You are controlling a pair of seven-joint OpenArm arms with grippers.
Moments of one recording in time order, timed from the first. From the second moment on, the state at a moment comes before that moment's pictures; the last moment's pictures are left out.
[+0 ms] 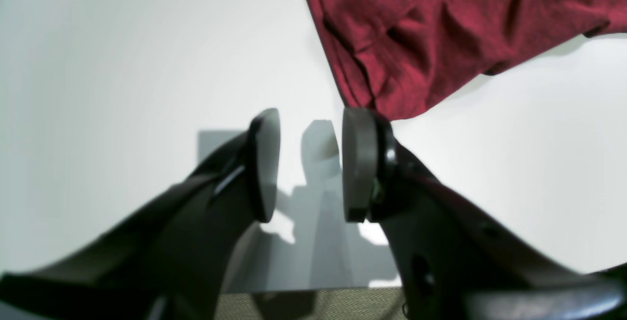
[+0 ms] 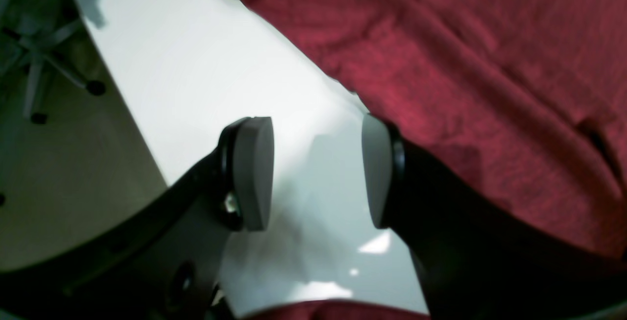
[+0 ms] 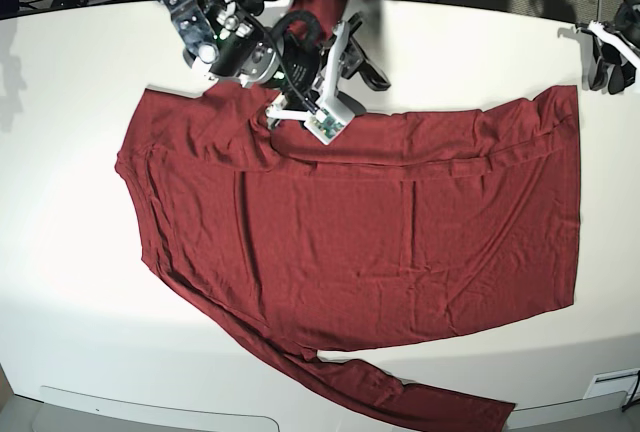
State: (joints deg) left arm 31.5 -22.5 -30.3 85.8 -20.1 -35.4 14.2; right arm -11.5 13.2 -24.6 101.7 21.8 30.6 -37.9
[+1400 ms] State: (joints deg) left arm 31.5 -22.4 -30.3 85.8 -20.1 -35.4 14.3; right arm -20.7 24.7 -24.6 119.1 16.4 36.3 -69.6
